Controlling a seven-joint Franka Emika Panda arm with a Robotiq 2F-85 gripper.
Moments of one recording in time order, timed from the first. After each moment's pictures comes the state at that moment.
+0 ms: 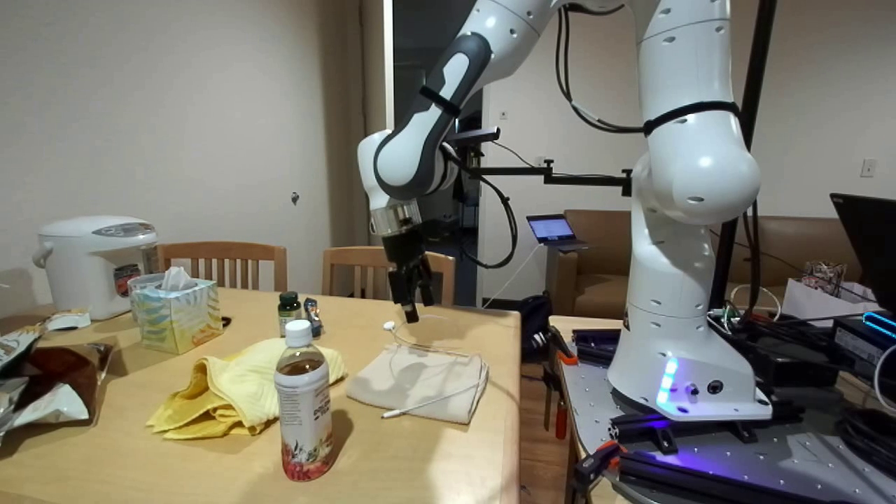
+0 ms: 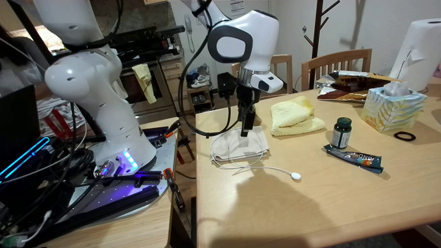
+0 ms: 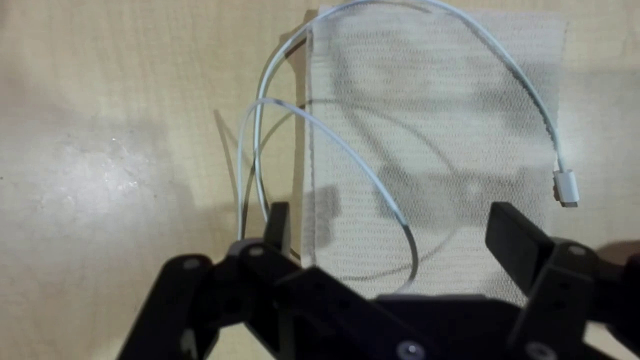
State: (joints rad) arm -0.07 0.15 -0.10 -2.44 0.04 2.32 -0.07
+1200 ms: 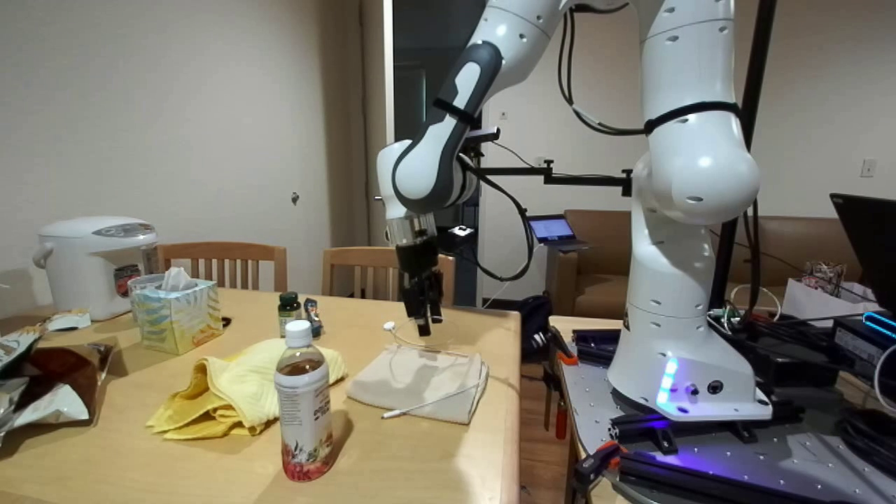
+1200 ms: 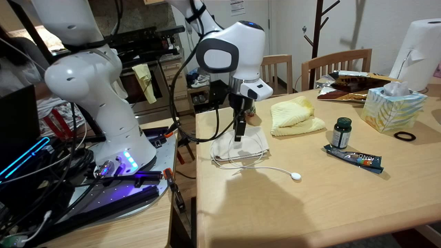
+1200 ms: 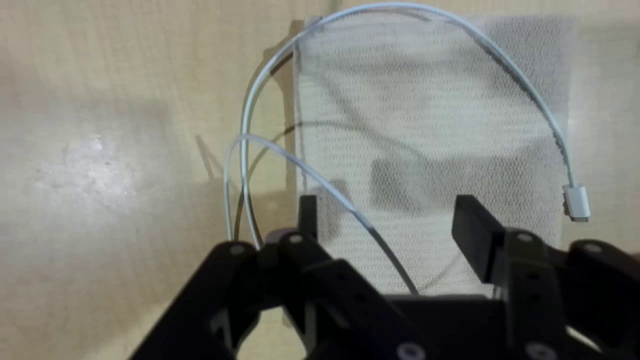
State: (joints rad) arm -0.08 0.13 -0.09 -2.56 0.08 2.47 -0.07
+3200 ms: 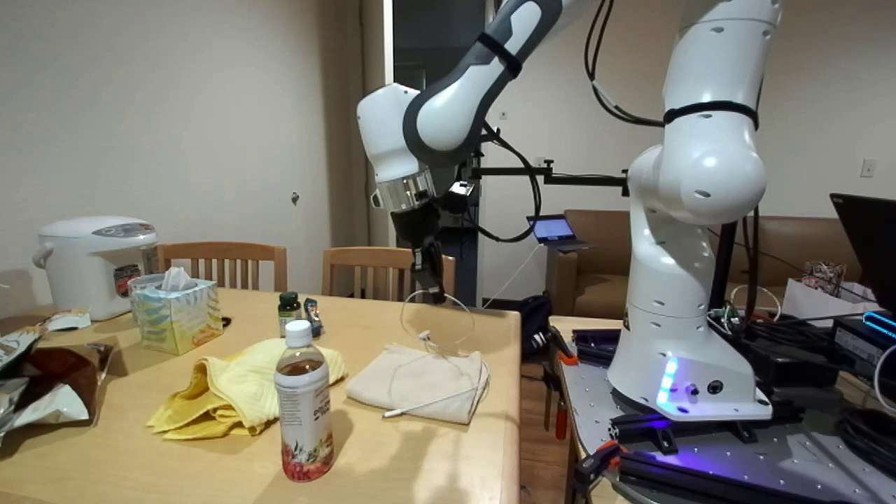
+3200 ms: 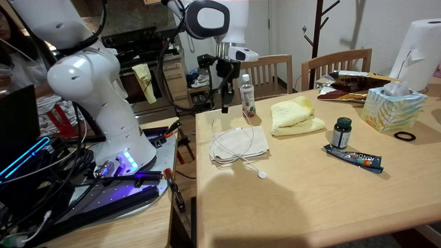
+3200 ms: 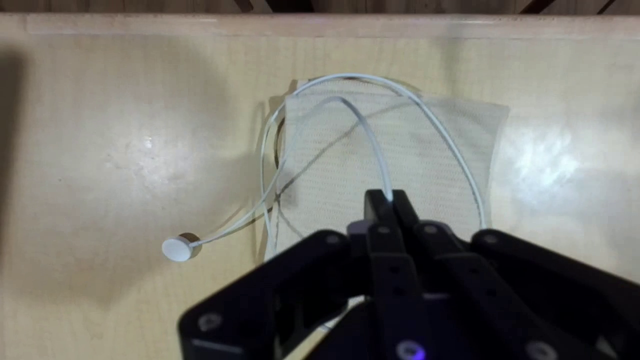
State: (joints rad) arm 0.01 -0.12 0.01 -2.58 -0.12 2.20 0.13
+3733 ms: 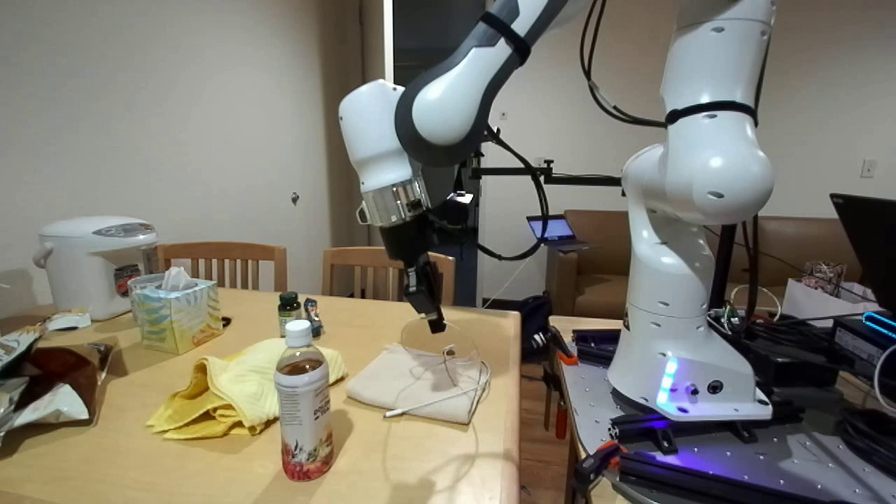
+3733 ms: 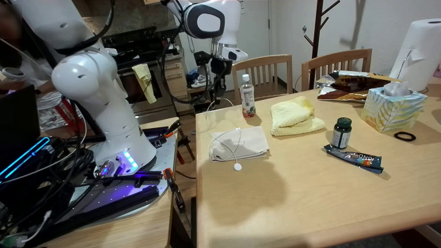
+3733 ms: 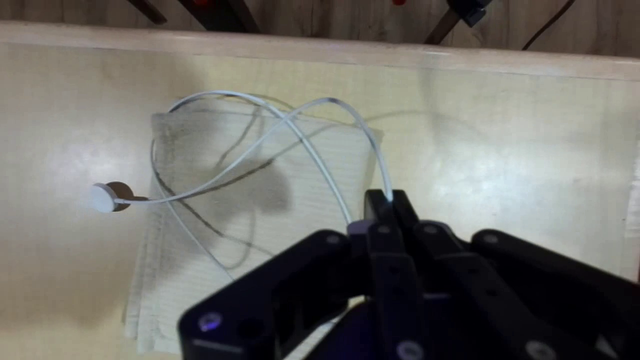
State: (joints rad) arm 0.11 -0.09 0.10 -2.57 0.05 2.19 0.17
